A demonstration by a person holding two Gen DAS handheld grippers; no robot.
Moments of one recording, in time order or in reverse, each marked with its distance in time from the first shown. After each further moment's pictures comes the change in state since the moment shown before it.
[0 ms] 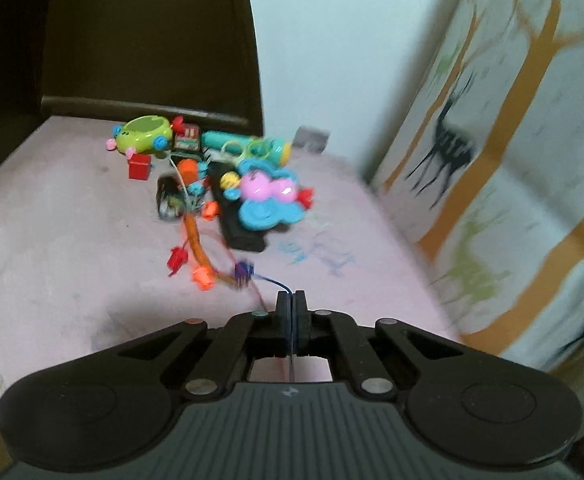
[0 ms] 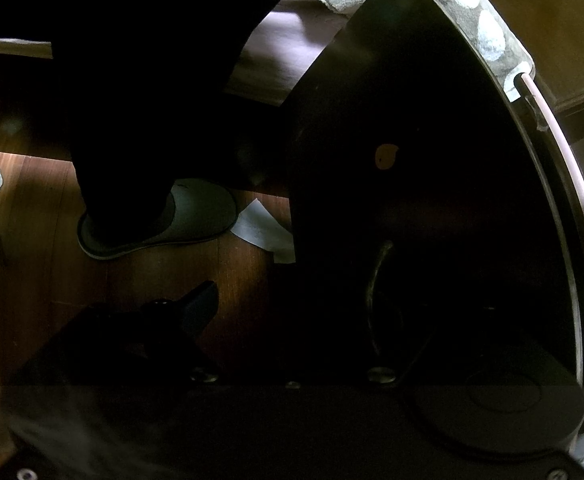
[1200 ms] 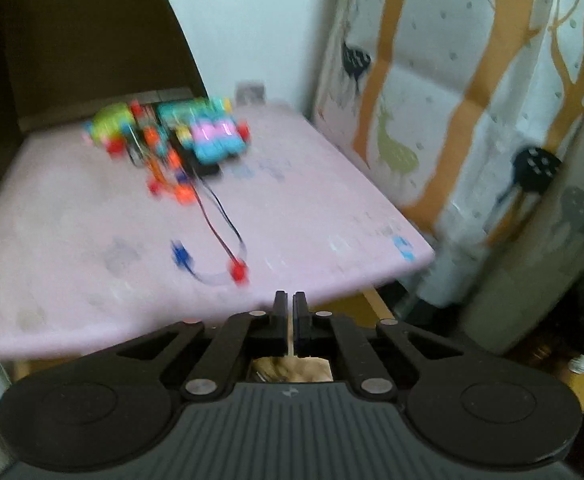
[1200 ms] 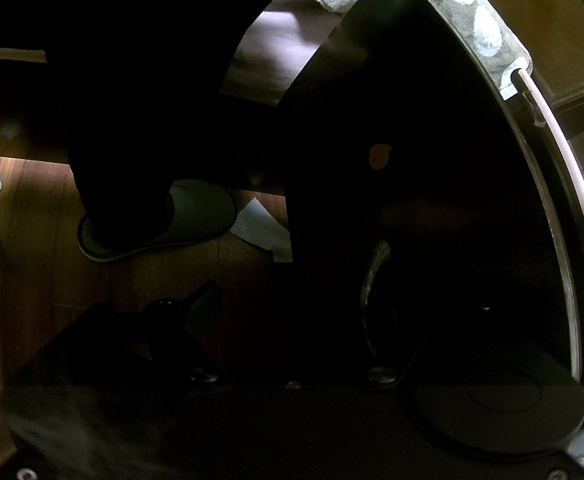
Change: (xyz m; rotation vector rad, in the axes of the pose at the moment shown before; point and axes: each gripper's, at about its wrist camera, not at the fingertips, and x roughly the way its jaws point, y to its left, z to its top) left arm -0.056 -0.035 -0.044 0.297 0.136 0.044; right arm -0.001 -0.002 0.002 0.015 0.005 0.002
